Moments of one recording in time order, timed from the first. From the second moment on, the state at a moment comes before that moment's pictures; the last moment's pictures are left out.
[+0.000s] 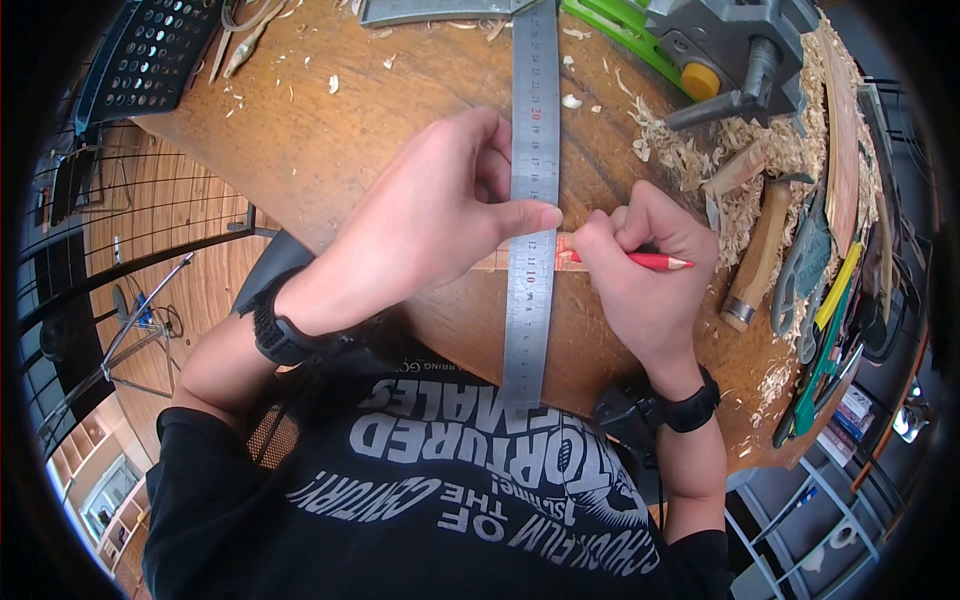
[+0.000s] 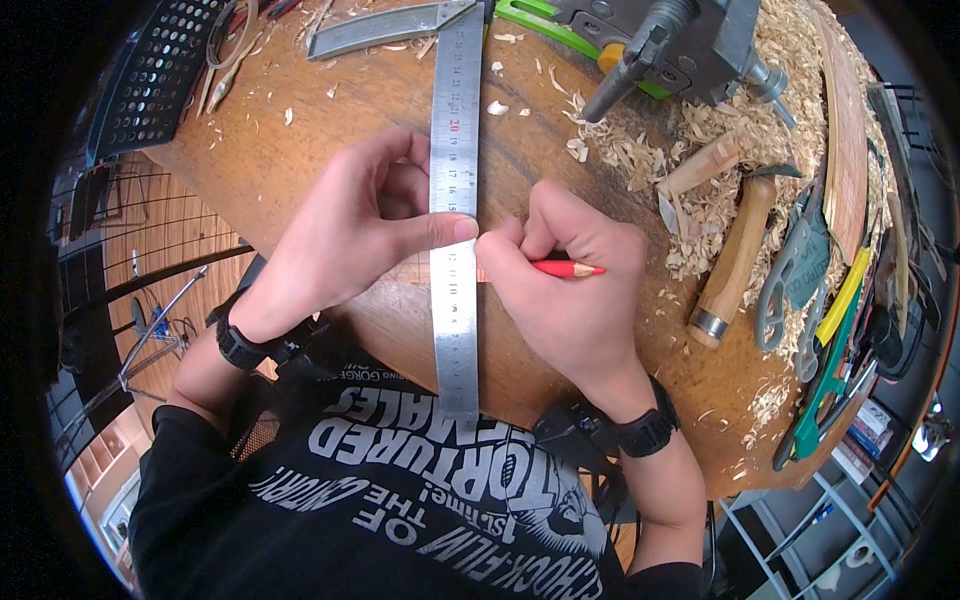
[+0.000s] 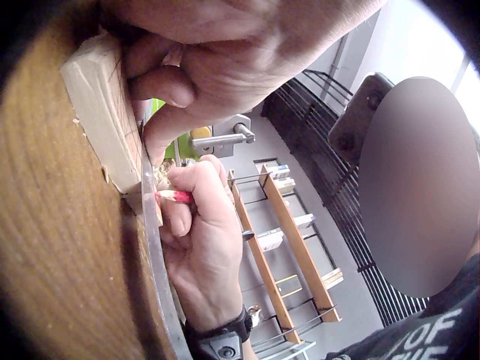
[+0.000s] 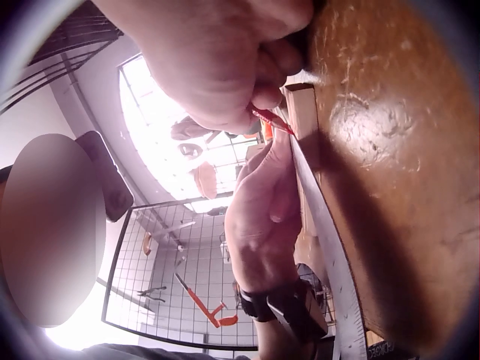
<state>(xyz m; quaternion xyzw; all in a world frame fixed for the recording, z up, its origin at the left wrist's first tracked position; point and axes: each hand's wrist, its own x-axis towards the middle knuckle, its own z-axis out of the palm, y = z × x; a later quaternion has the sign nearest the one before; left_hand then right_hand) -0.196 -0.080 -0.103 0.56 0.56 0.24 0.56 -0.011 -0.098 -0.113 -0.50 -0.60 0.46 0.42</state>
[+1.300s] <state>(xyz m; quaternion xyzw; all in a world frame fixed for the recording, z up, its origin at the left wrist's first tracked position) -0.195 -0.080 -0.103 0.56 0.56 0.24 0.56 -0.013 -0.096 -0.110 -0.49 -0.59 0.47 0.43</state>
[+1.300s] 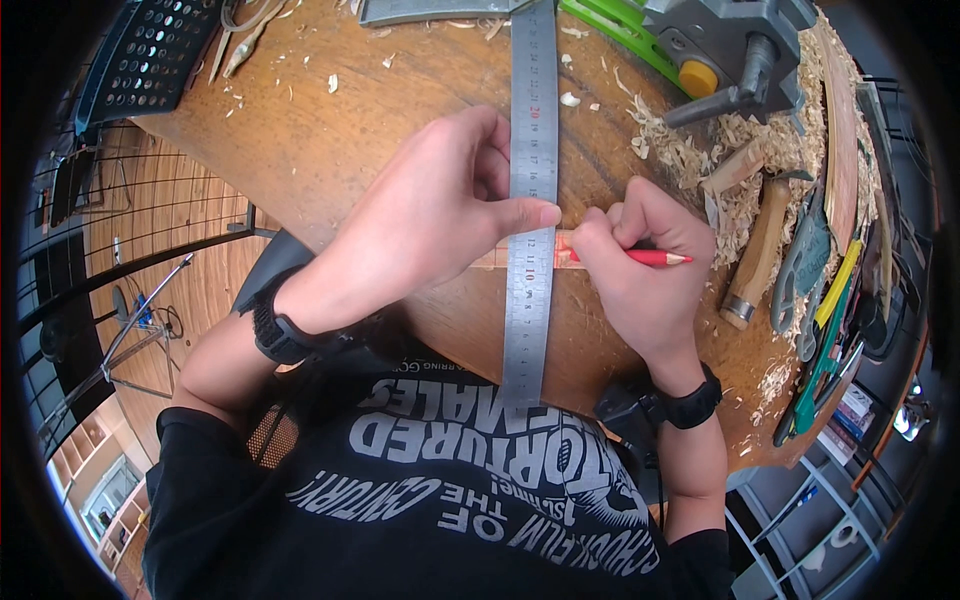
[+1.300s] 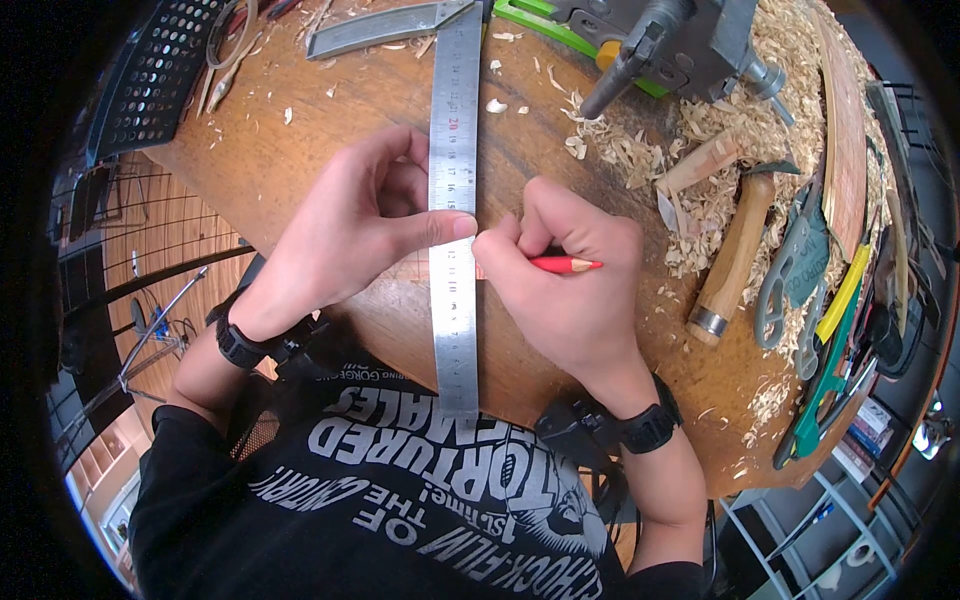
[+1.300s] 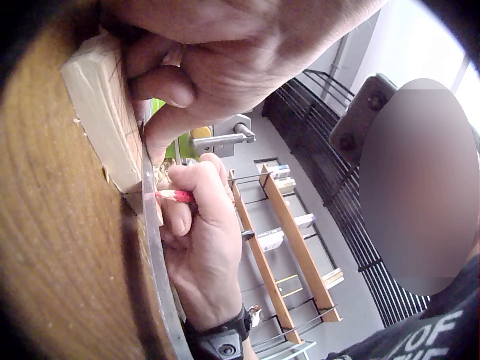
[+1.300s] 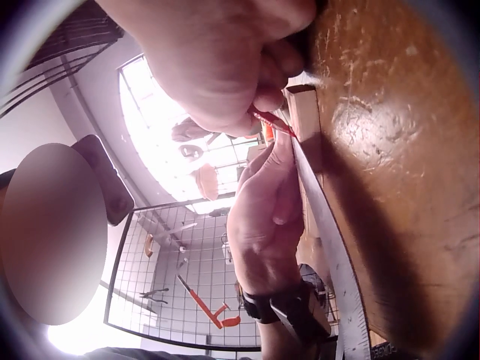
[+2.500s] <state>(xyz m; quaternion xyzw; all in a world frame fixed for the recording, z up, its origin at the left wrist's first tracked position) -0.196 -0.080 -0.103 0.56 0.56 0.24 0.57 -0.012 -0.098 -0.113 -0.51 -0.57 0.48 0.42</state>
